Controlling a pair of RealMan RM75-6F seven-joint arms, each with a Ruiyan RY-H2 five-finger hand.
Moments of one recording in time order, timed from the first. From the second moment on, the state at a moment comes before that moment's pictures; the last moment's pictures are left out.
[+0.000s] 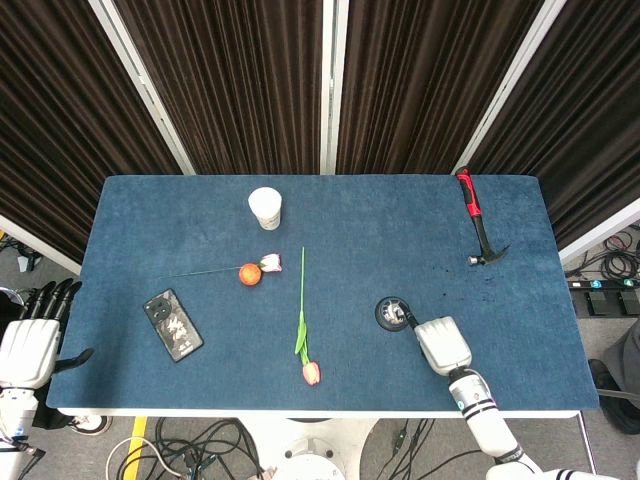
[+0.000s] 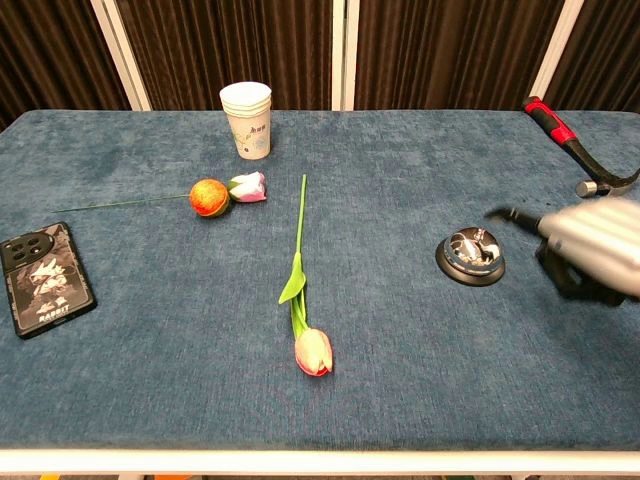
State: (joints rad) left arm -0.11 -1.14 -0.04 -1.62 1.45 1.45 0.13; right arm 0.42 -1.52 0.02 -1.59 -1.25 1.15 -0.63
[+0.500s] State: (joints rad) left arm -0.12 -1.16 -0.04 -1.66 1.46 1.44 0.17; right arm 0.29 -1.33 0.10 -1.63 -1.32 1.48 -0.44
